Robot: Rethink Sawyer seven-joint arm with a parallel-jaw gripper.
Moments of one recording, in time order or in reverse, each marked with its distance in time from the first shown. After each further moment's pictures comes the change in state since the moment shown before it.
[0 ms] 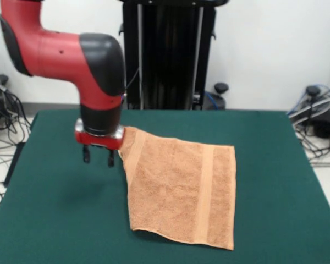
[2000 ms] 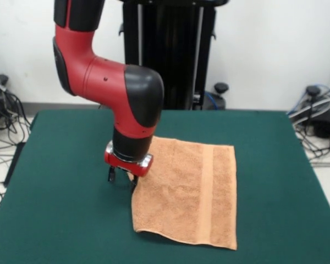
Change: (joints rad) arm 0.262 0.175 -0.231 -0.073 0.481 -0.161 0.008
